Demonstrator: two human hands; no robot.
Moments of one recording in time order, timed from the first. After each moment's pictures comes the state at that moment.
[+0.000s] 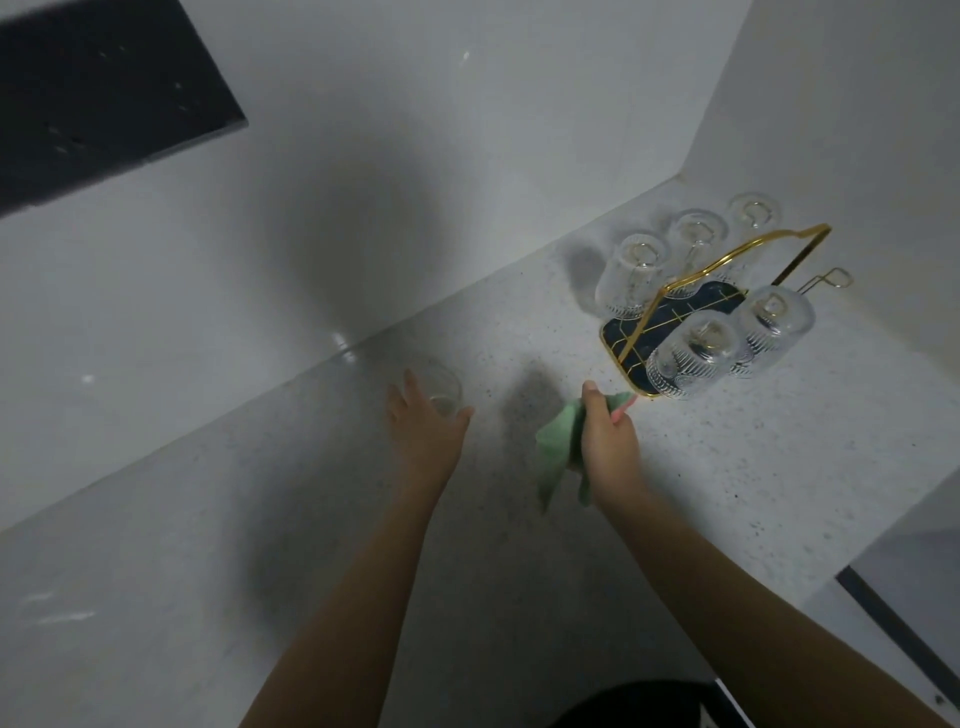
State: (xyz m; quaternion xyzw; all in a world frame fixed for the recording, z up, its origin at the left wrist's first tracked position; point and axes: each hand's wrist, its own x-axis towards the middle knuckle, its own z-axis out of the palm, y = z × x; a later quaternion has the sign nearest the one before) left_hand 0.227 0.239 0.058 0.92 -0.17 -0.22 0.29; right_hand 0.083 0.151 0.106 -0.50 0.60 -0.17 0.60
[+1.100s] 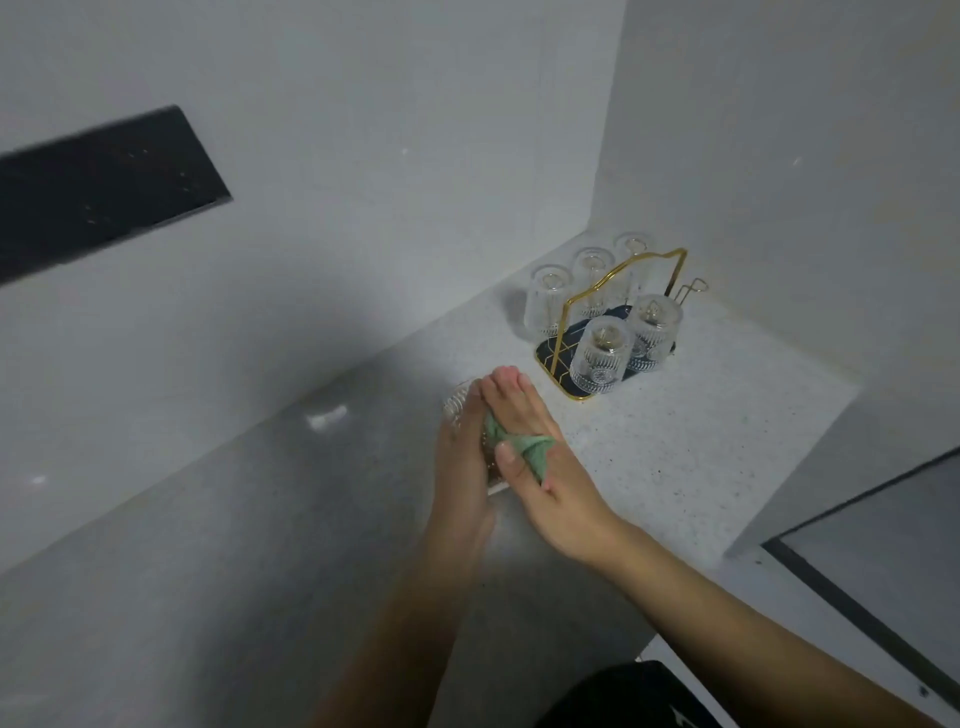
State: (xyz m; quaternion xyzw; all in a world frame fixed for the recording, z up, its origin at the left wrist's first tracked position) left_hand 0.088 0.260 0.158 0.54 -0.17 -0.42 0.71; right_hand 0.000 0.220 0.163 -0.82 0.22 -0.25 0.46
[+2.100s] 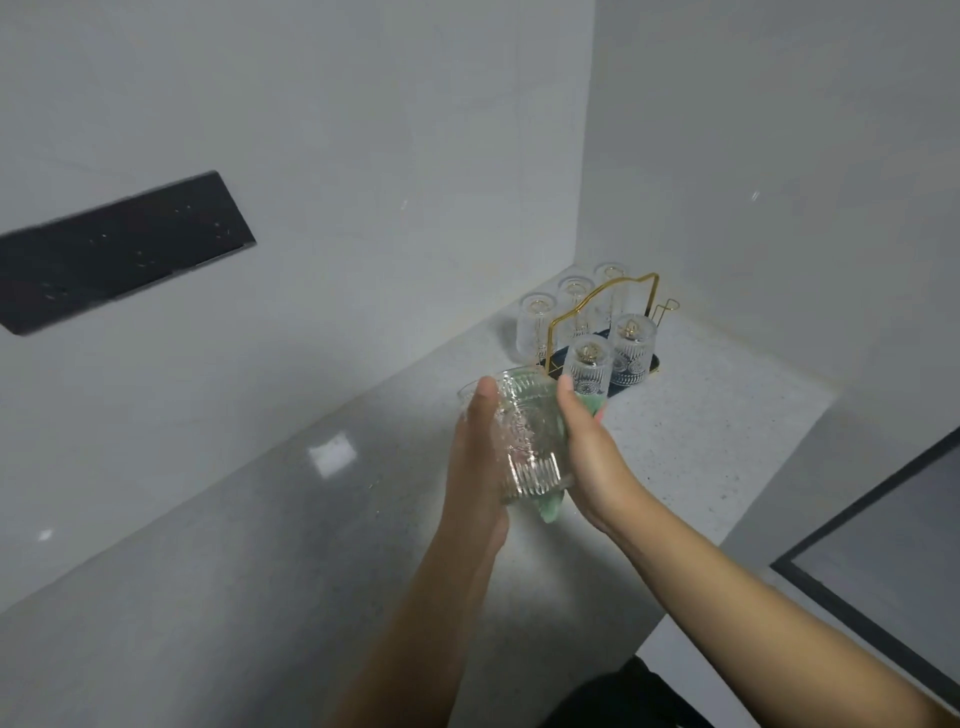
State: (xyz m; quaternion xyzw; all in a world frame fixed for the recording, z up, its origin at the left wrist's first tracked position) left_hand 0.053 0.279 0.200 0.51 -0.22 -0.42 0.72; right_hand -0.035 0.221 0.198 -0.55 0.31 -0.26 0.73
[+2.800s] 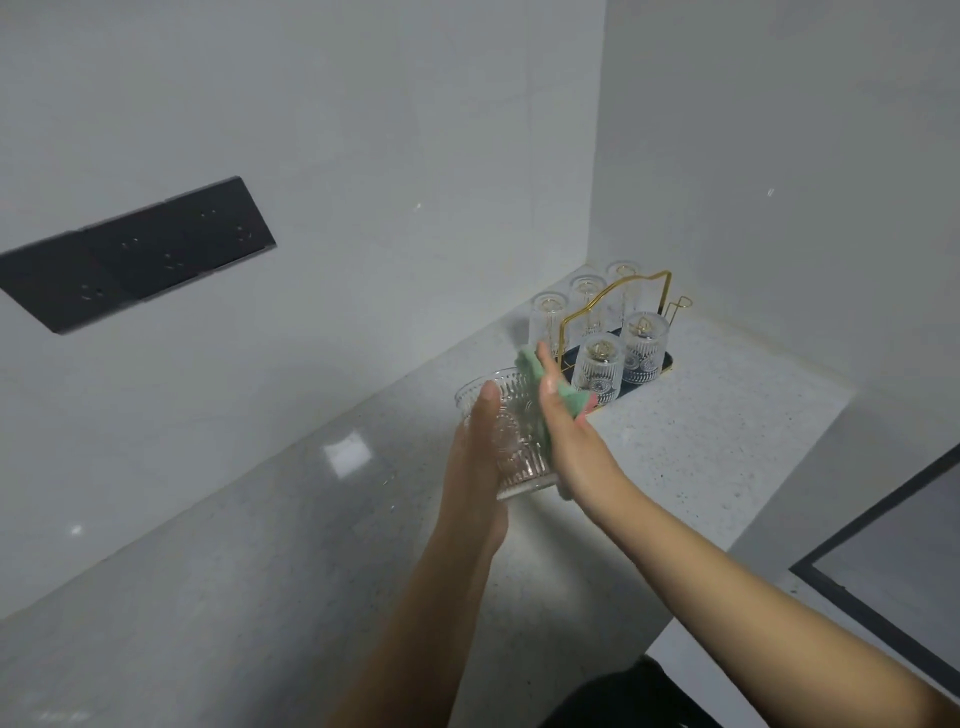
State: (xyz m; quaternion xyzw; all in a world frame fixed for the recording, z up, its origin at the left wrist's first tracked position) left_hand 0.057 0.297 0.198 0.47 -0.22 -0.45 0.72; right_hand -0.025 0.240 0.225 -0.69 0.30 -0.26 0.61
